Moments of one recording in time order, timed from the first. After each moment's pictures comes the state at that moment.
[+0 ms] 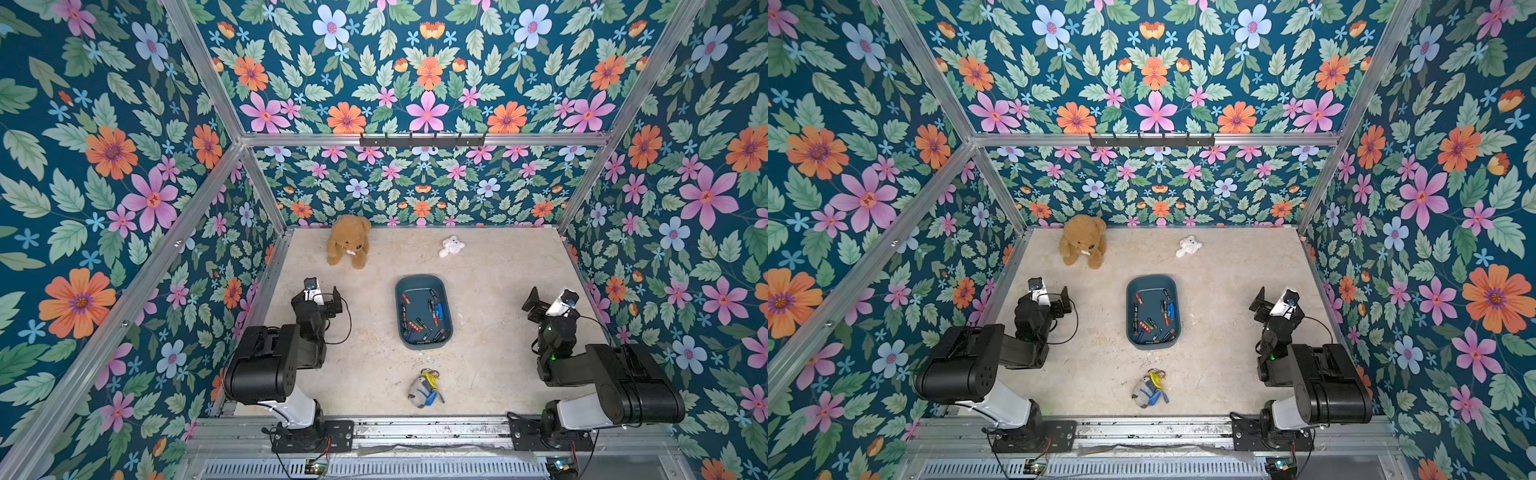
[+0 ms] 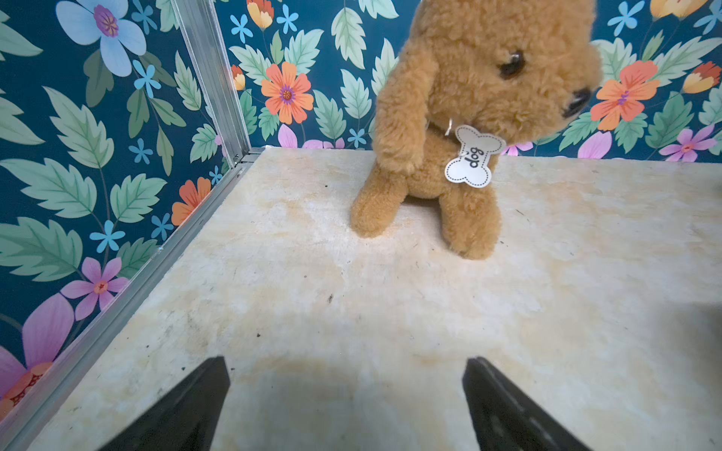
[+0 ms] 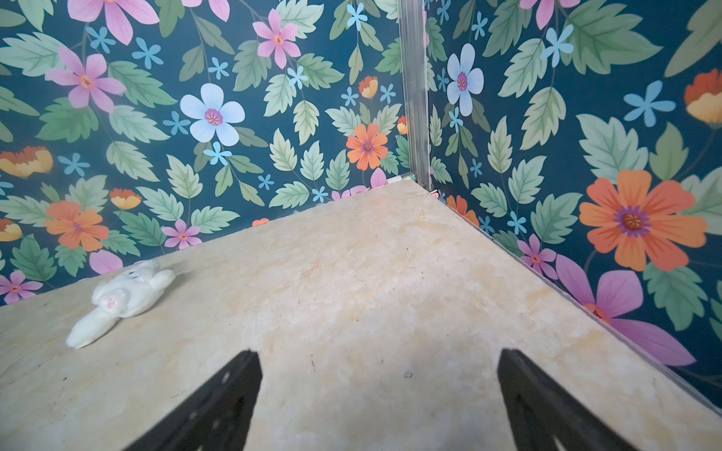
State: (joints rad) left arm -0.01 1.60 0.29 1.09 -0.11 0.00; right arm 0.03 1.45 0.12 1.26 0.32 0.19
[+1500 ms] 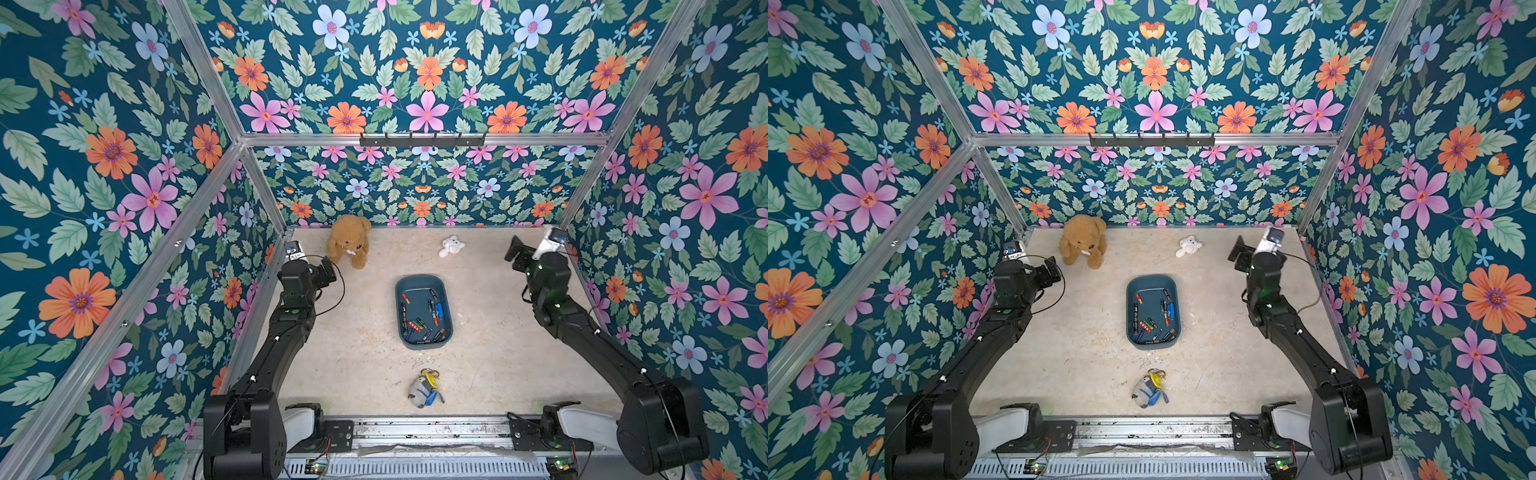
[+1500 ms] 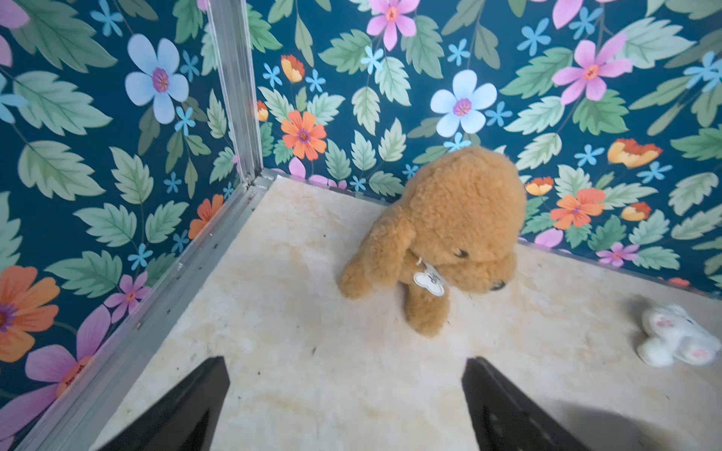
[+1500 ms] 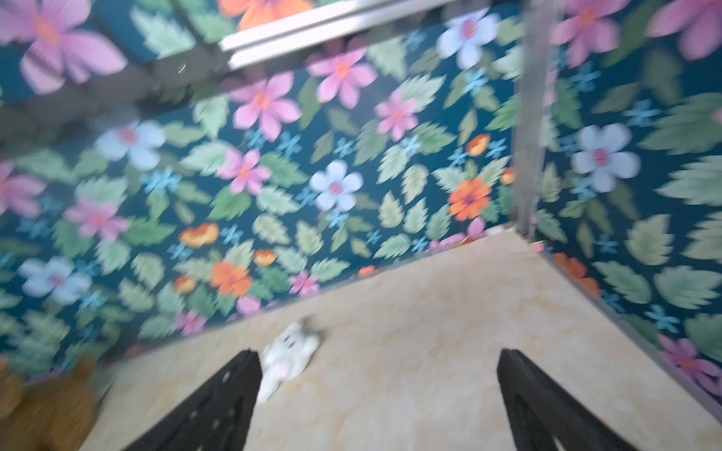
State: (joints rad) left arm -0.03 1.16 0.74 0.07 -0.13 -0.22; right arm 0.33 1.30 0.96 0.10 0.32 0.32
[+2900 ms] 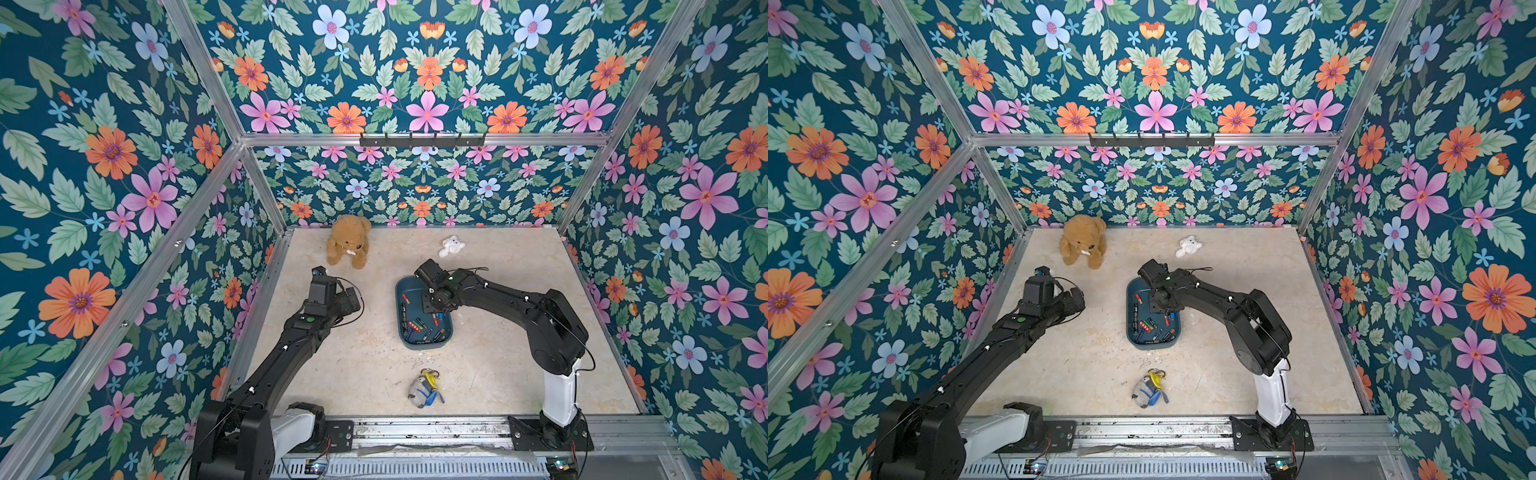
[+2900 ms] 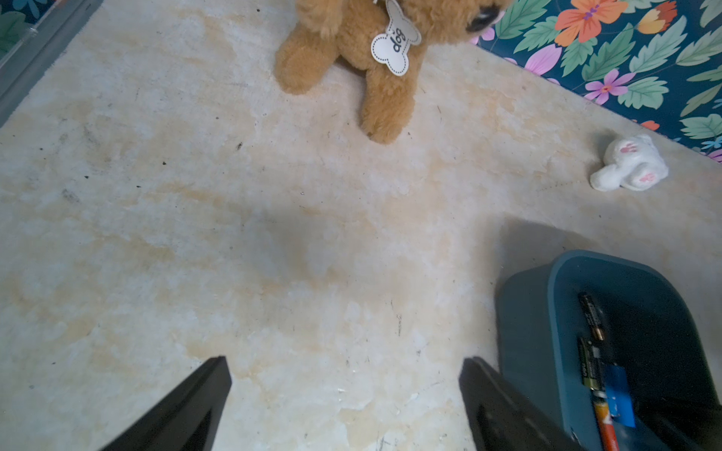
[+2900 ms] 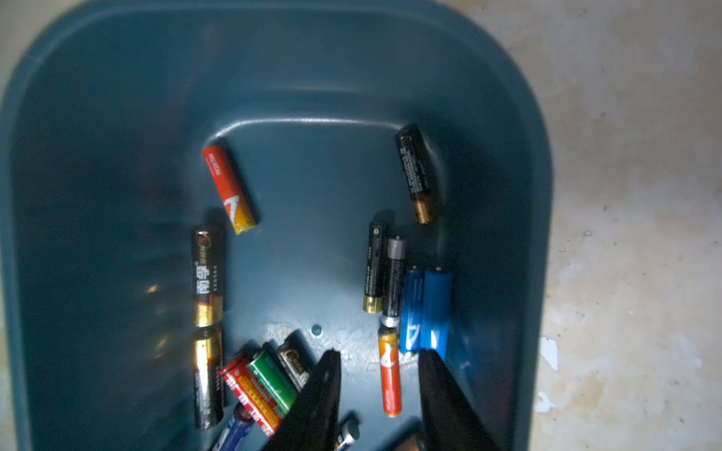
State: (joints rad) left arm -0.24 1.14 0.69 -0.28 -0.11 -0.46; right arm 0.79 1.98 1.48 -0.72 0.16 0.59
